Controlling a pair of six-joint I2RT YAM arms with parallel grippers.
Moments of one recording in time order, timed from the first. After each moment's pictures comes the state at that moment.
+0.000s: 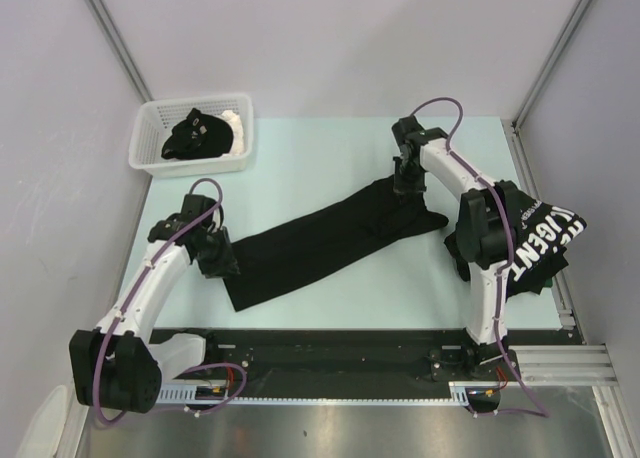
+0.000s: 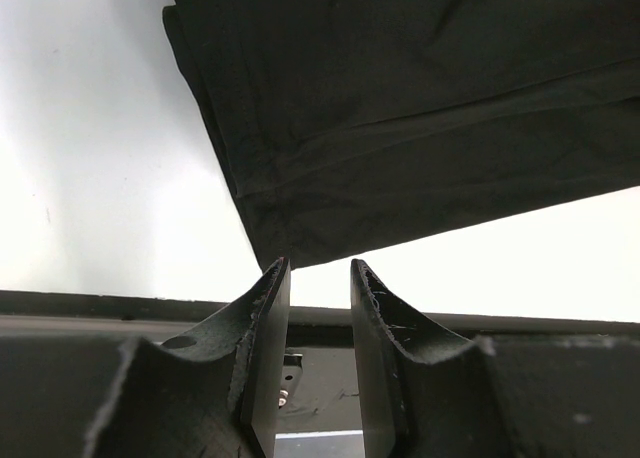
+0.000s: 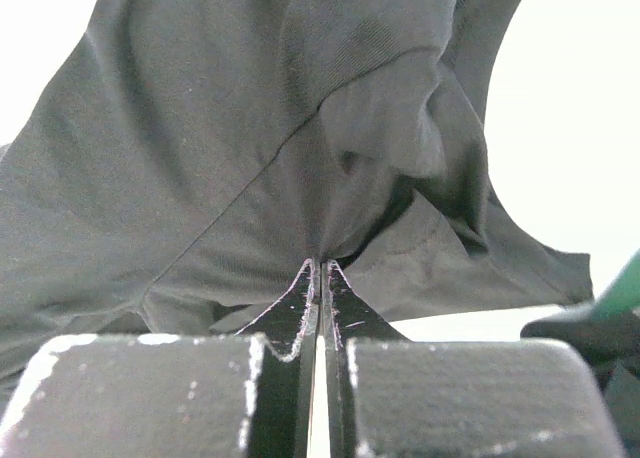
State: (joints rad) left arm -0.12 1.10 0.83 -0.96 0.07 -0.44; right arm 0.31 2.11 1.81 -0.96 0.09 0.37
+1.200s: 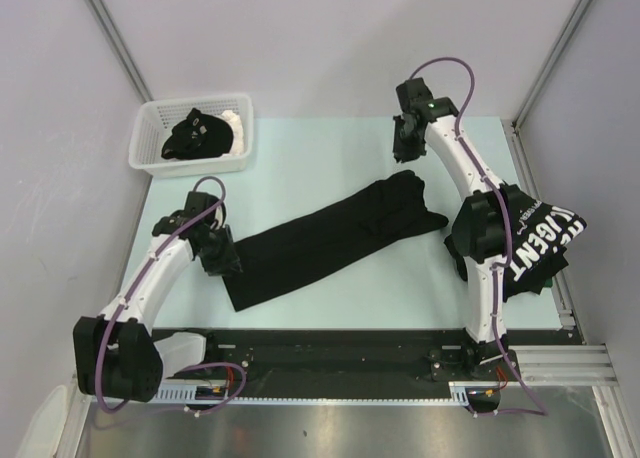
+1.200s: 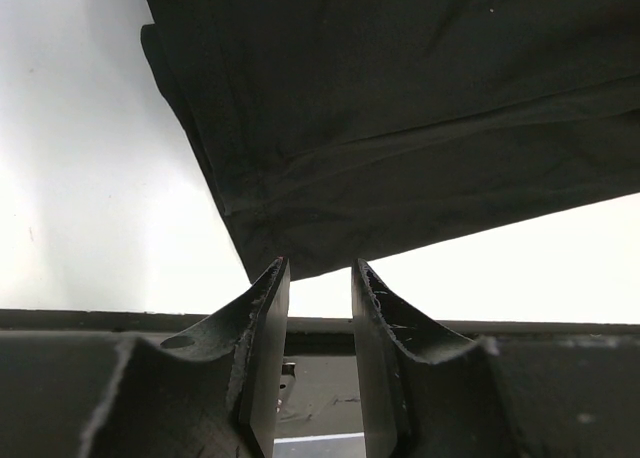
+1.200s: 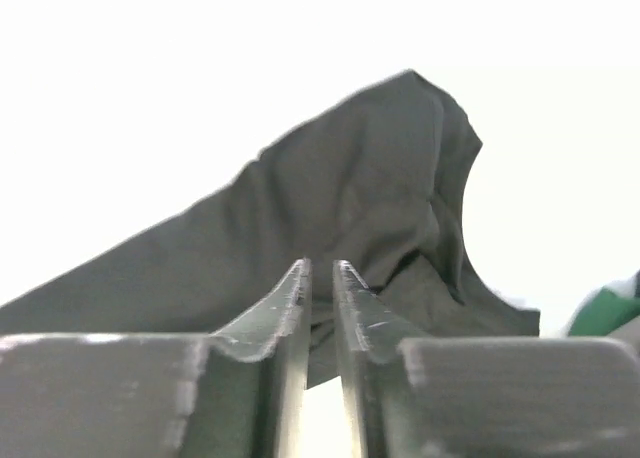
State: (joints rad) left arm -0.12 1.15 0.83 -0.92 0.09 -0.44; right arm 0.30 2.17 2.16 -1.05 0.11 0.35
